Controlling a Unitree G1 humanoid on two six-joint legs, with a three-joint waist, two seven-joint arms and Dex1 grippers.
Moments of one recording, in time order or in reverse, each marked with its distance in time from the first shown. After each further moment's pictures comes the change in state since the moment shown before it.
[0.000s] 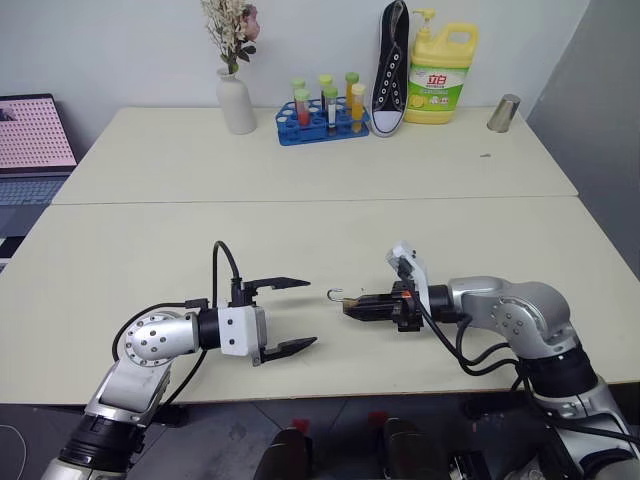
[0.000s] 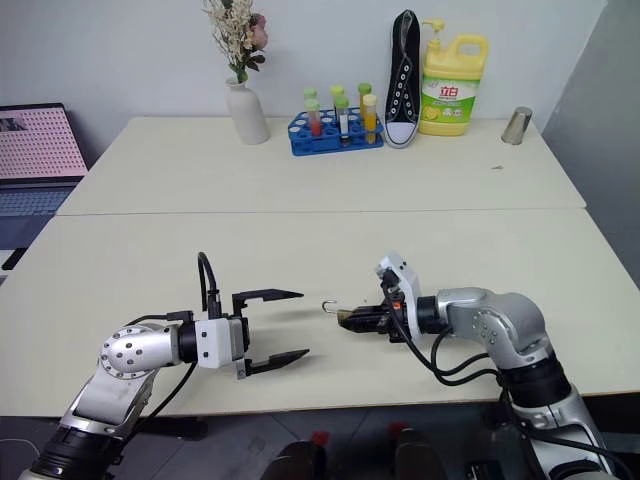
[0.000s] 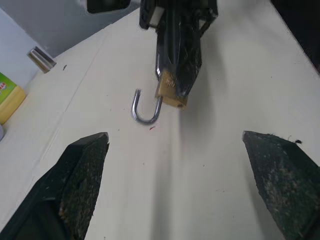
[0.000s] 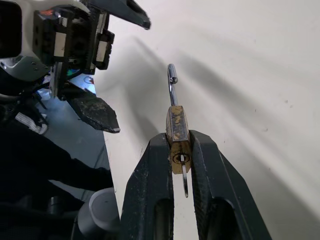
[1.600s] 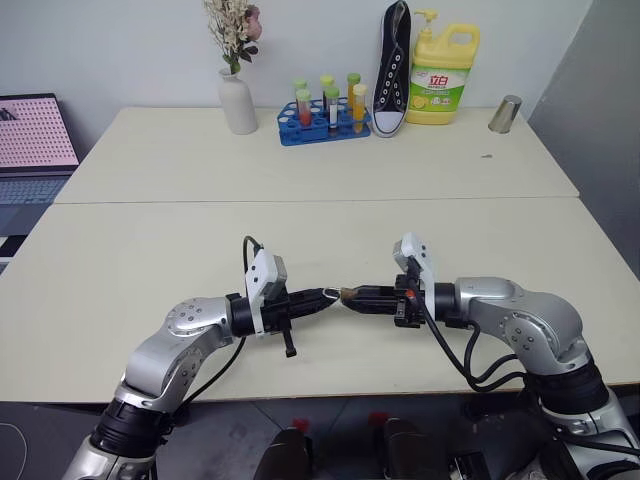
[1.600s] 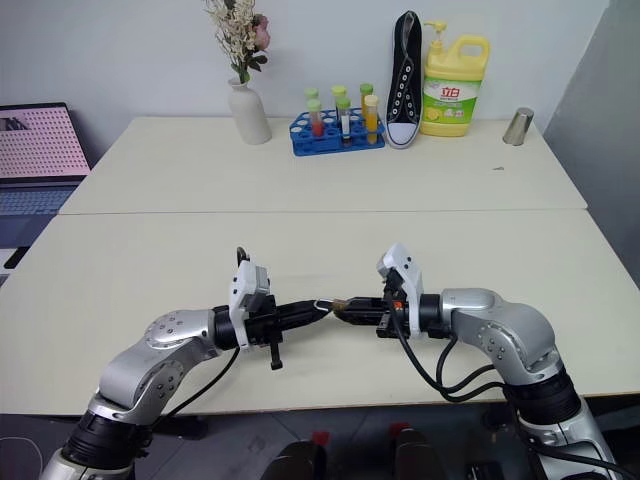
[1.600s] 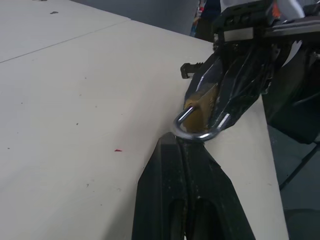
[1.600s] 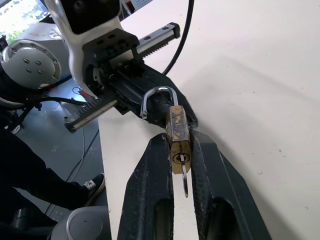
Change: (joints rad) left arm -0.127 -0.083 -0.035 -0.140 -0.436 0.815 0.112; right arm 0.112 -0.052 -0.033 -0.211 -0.009 -0.191 -0.021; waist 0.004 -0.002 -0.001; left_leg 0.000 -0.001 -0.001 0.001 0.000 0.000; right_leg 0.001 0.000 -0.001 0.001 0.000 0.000
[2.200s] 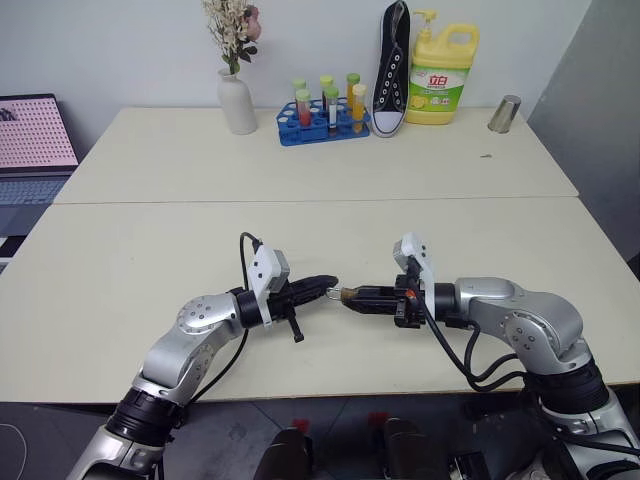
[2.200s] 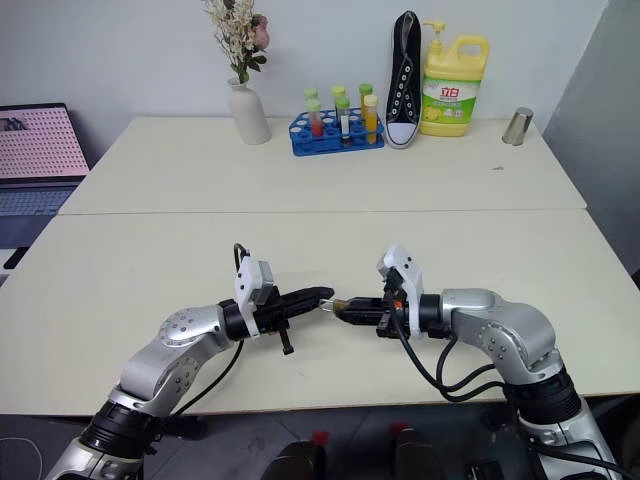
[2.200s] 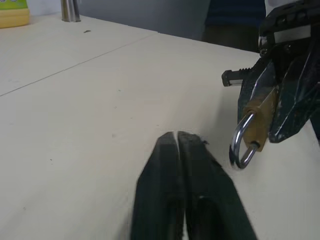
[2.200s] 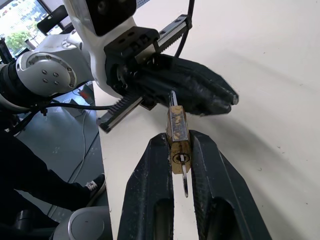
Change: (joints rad) left arm -0.052 -0.017 -0.091 0.160 0.051 -0.220 0.096; right arm -0.001 0.001 -0.005 0.000 0.023 0.018 -0.015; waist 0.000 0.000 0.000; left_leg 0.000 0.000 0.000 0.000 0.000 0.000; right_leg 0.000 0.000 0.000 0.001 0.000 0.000
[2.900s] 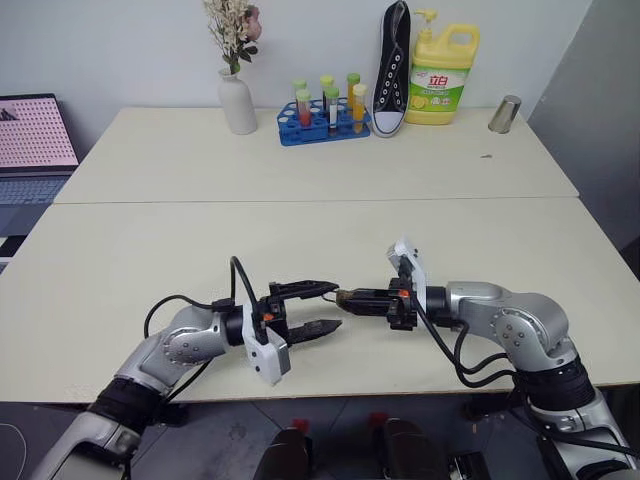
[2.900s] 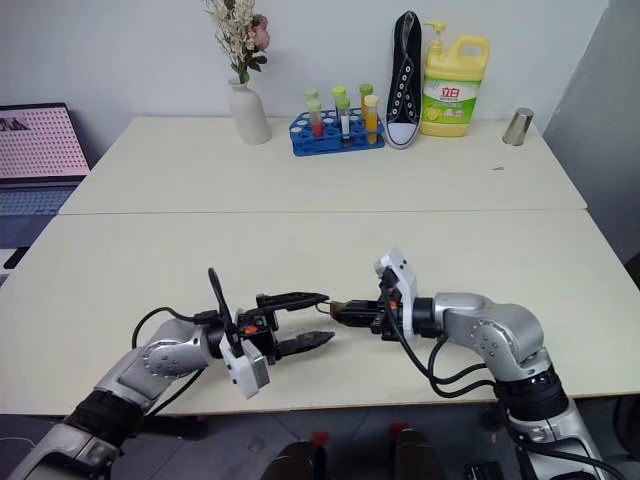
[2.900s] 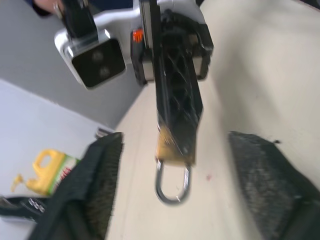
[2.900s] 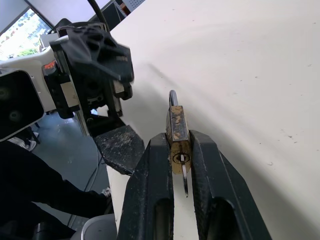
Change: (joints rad) left arm -0.012 0.147 -0.117 0.306 0.672 -1.171 0.271; right arm -0.004 0.040 -0.002 0.069 0.025 0.027 -0.043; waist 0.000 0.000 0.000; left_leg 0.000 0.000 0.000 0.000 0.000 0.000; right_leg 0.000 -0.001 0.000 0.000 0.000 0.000
